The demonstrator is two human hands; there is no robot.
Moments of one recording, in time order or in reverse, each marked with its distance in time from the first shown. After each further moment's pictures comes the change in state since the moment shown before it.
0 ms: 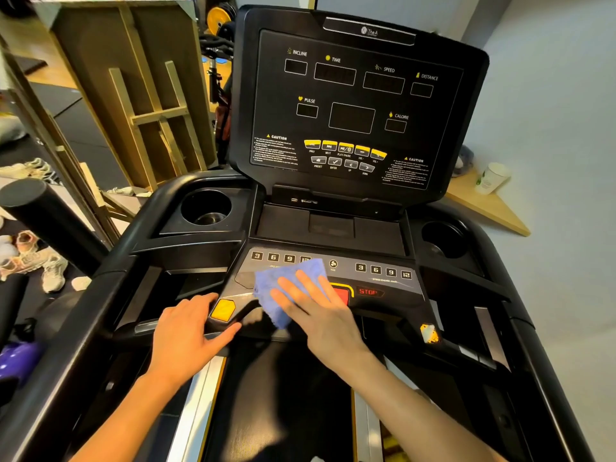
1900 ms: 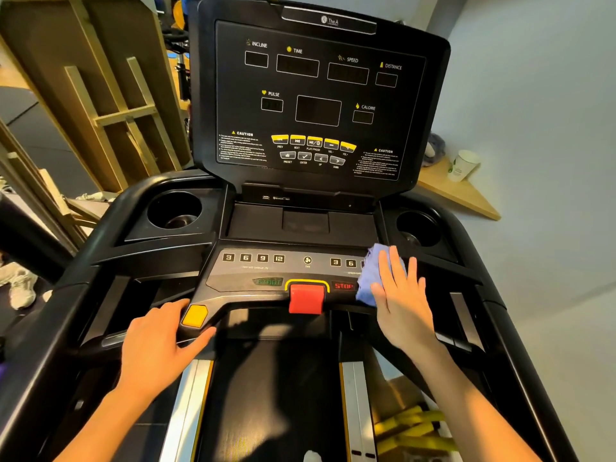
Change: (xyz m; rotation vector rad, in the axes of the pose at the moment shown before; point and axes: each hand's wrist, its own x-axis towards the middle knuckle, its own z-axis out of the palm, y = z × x) left_hand 0.003 0.007 -0.004 0.028 -0.005 0.006; right_hand -0.080 0.113 -0.032 -0.034 -0.343 0.817
